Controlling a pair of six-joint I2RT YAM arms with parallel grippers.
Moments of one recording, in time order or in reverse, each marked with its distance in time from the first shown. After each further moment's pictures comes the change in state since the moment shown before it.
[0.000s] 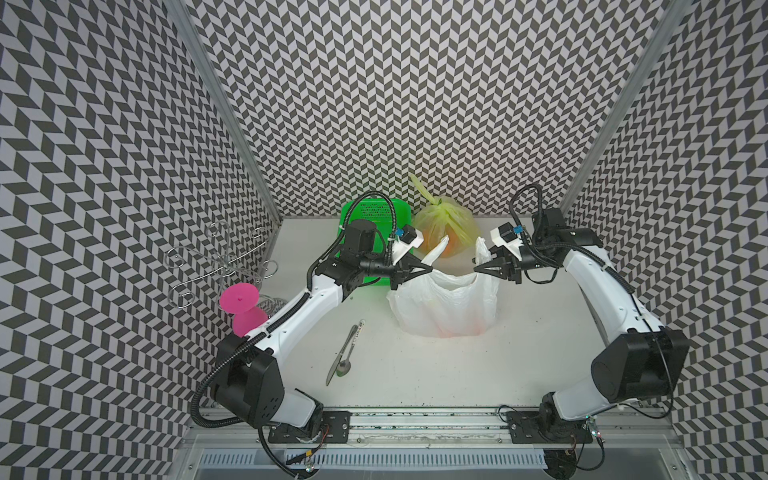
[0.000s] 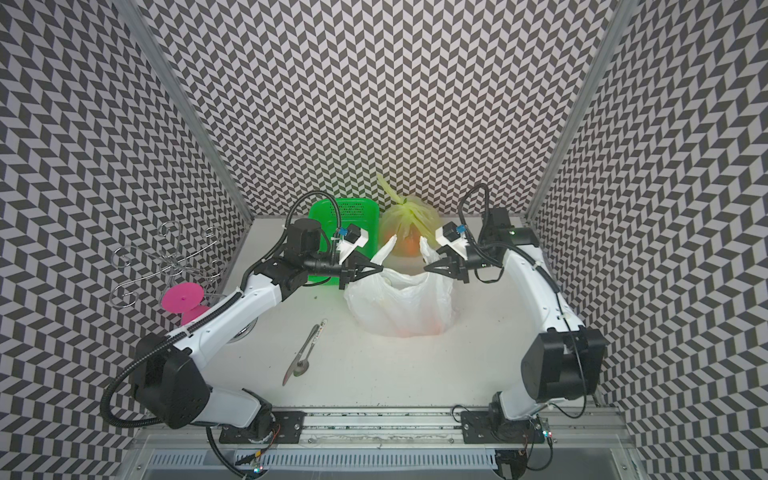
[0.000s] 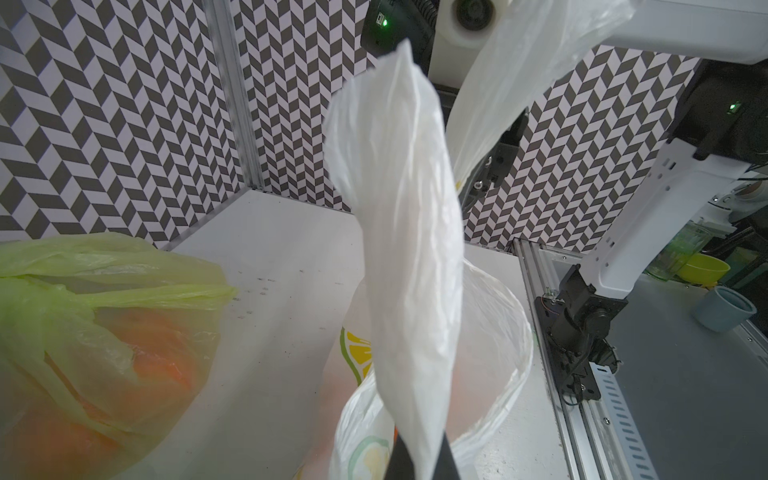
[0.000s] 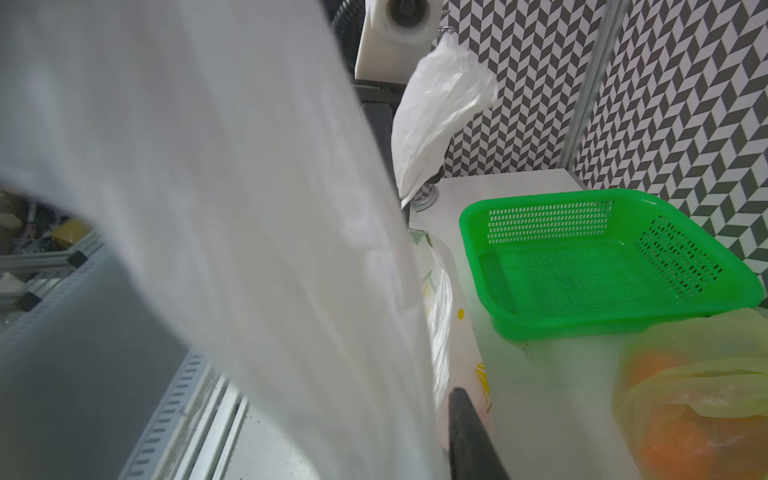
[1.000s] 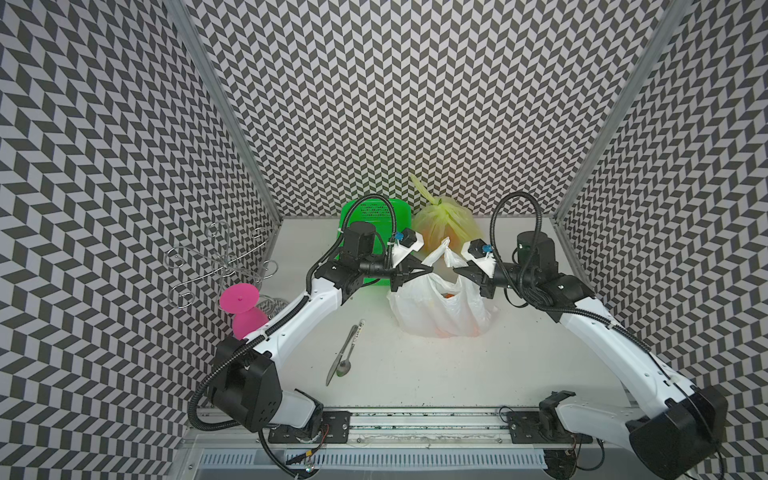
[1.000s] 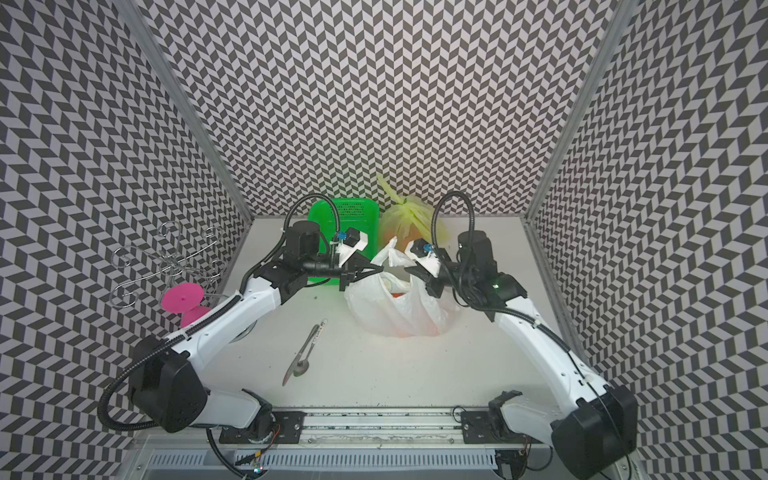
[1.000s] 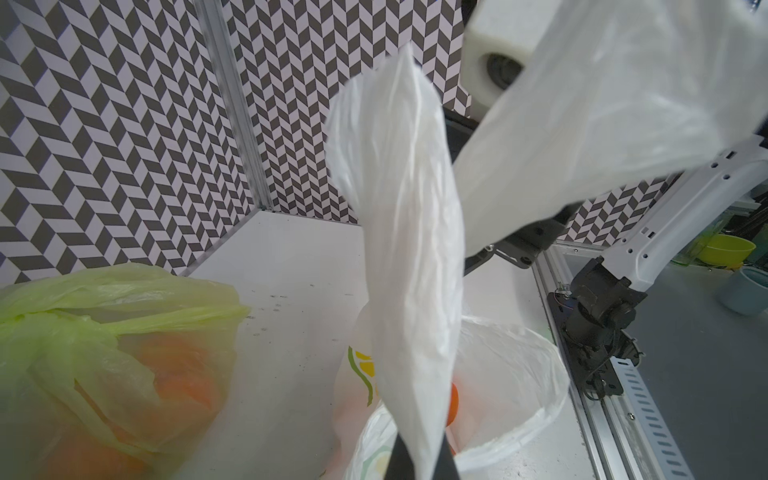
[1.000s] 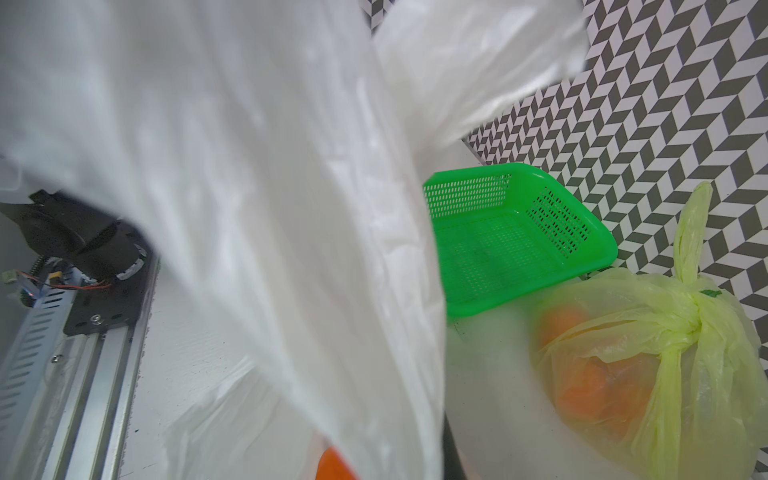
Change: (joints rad) left arm -0.007 -0.019 -0.032 0.046 -0.014 0.075; right arm 0.332 -0.354 -0.406 0.751 0.631 0.633
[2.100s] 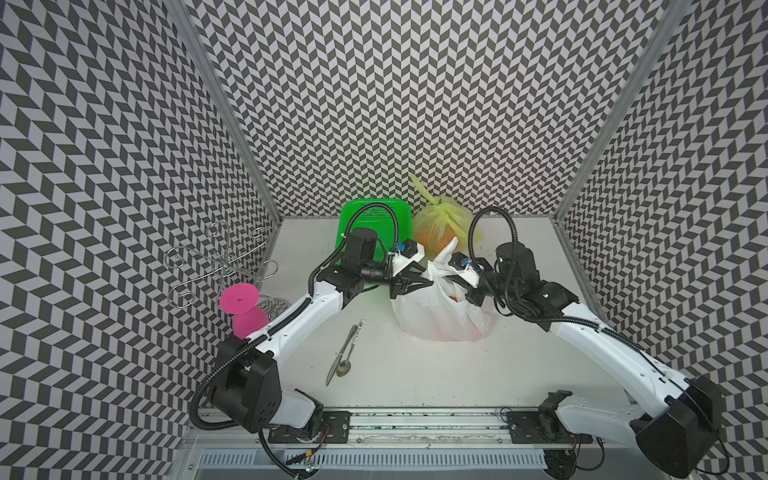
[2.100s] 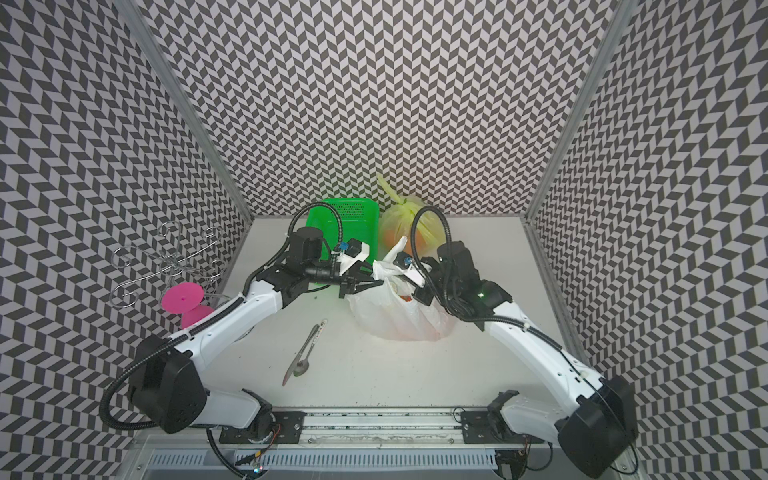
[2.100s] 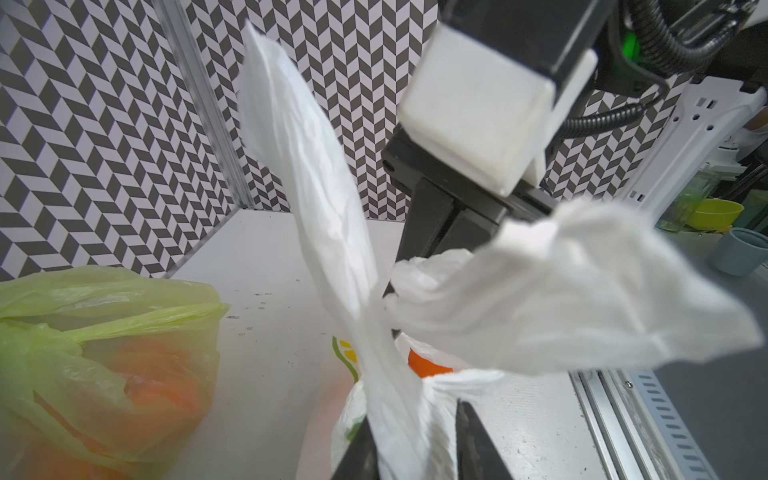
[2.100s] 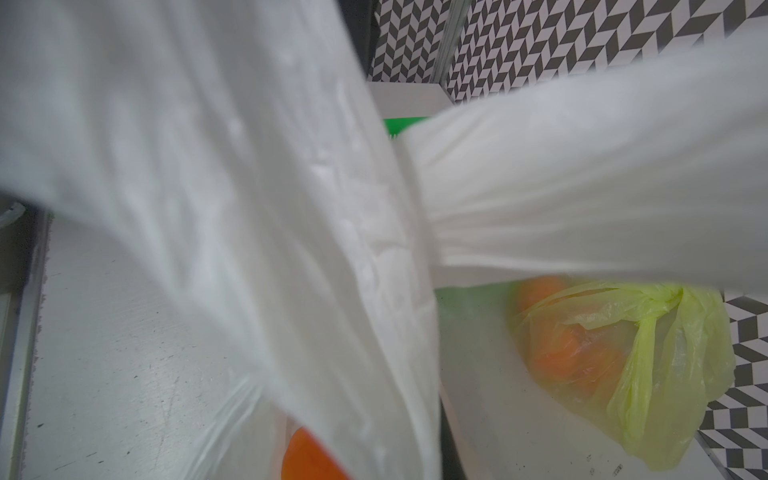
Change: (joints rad) left arm -0.011 -0.007 -0.053 -0.006 0.034 0.097; right arm 0.138 0.007 -0.048 0.005 0.284 -0.043
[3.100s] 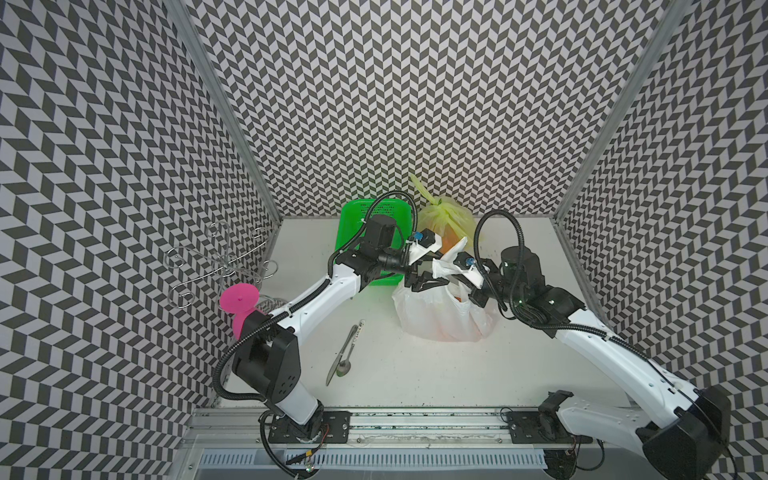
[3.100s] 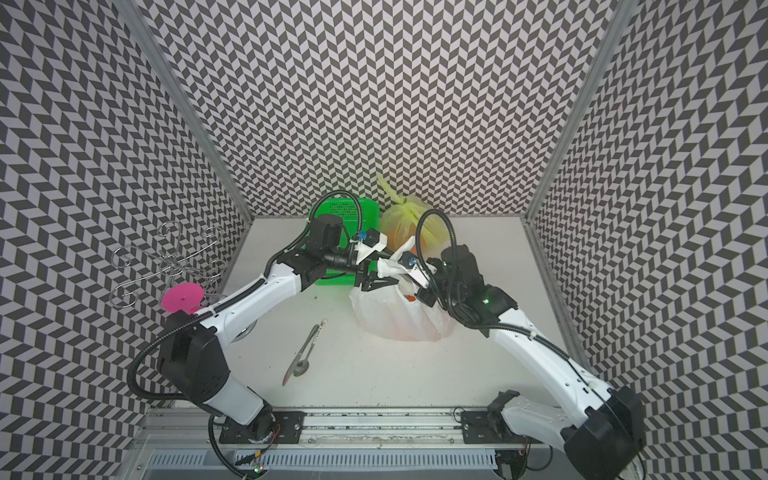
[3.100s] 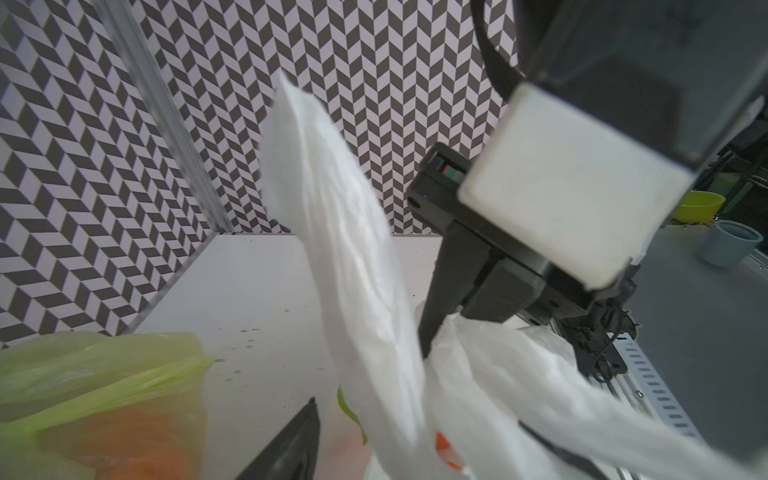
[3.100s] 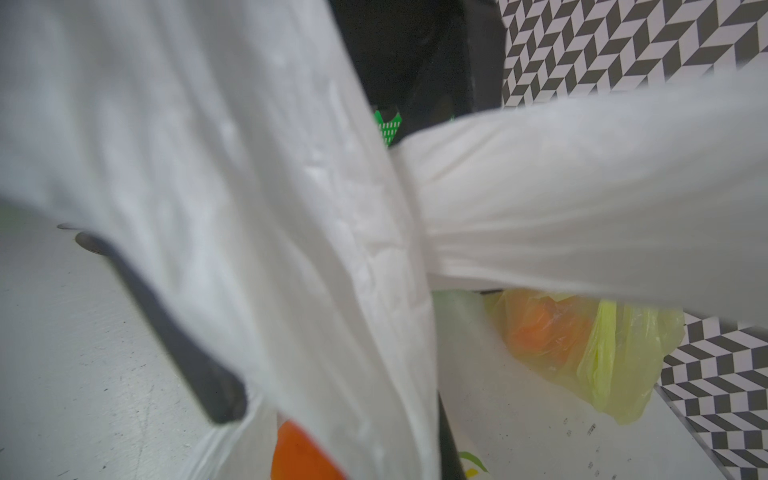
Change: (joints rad) left arm -0.053 0.176 0.210 -0.060 0.046 0.045; right arm 0.005 -0.055 -0.035 0.012 0.103 0.048
